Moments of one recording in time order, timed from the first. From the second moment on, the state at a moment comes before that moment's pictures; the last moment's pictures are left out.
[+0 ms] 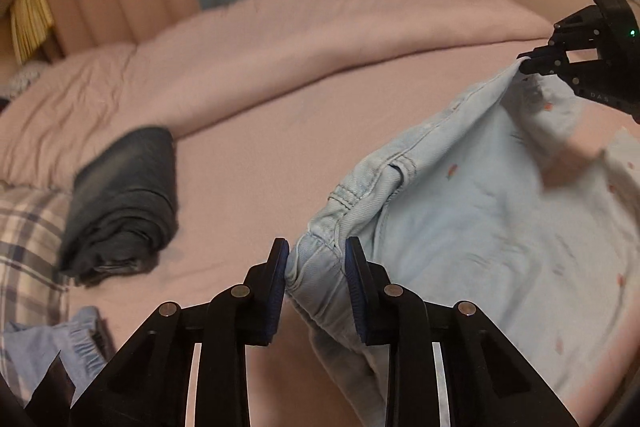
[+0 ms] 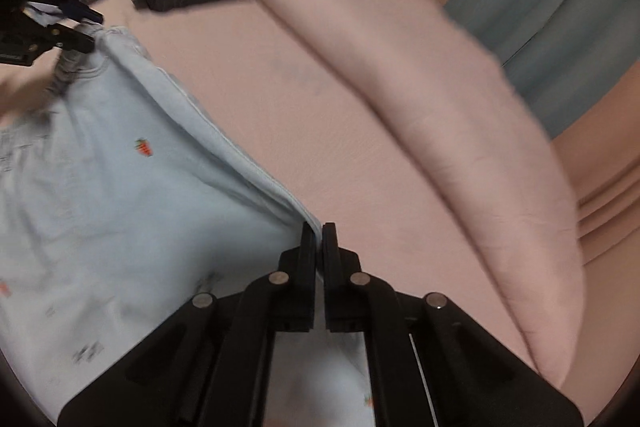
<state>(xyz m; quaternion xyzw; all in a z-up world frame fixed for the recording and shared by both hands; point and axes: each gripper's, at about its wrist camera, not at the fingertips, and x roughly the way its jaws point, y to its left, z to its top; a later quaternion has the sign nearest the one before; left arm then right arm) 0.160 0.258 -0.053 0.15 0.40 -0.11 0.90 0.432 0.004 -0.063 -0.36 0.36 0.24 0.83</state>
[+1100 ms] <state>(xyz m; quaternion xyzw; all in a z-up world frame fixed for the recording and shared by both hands) 0.018 0.239 -0.144 0.13 0.45 -0.05 0.88 0.065 -0.005 -0.188 -0.44 0.37 0.30 0.76</state>
